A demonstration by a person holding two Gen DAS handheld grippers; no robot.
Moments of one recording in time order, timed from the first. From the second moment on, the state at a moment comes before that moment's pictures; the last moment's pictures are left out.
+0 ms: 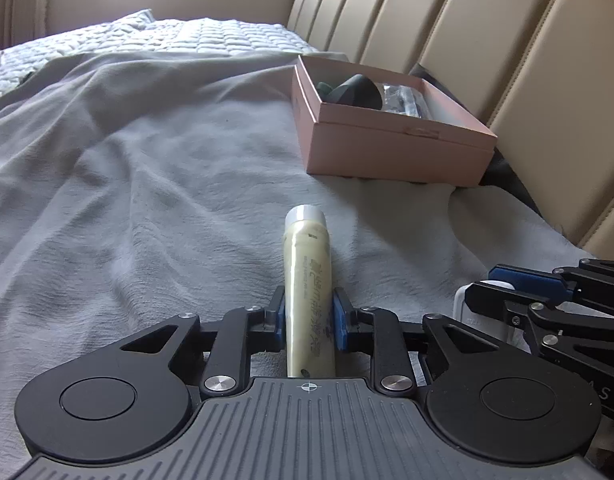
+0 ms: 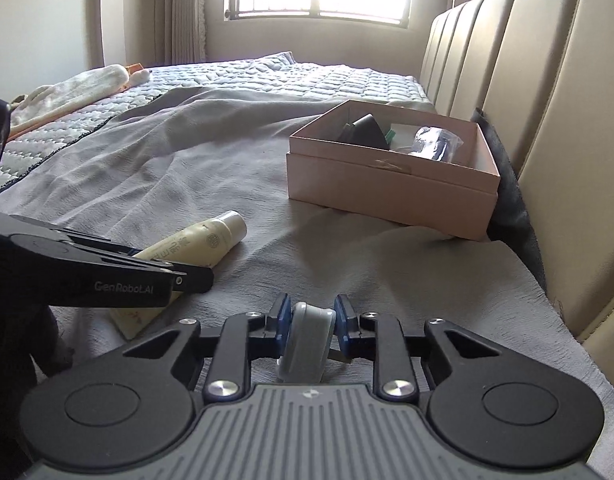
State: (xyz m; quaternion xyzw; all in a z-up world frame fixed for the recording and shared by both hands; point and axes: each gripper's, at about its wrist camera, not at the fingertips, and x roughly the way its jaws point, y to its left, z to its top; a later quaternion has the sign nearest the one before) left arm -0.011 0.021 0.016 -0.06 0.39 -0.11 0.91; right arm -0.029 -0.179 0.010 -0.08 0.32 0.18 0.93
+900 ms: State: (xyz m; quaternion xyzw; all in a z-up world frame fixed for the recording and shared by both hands) left arm -0.002 -0.021 0.074 -0.03 0.33 -0.17 0.93; right arm -0.057 -0.215 0.007 -0.05 0.30 0.18 0.94
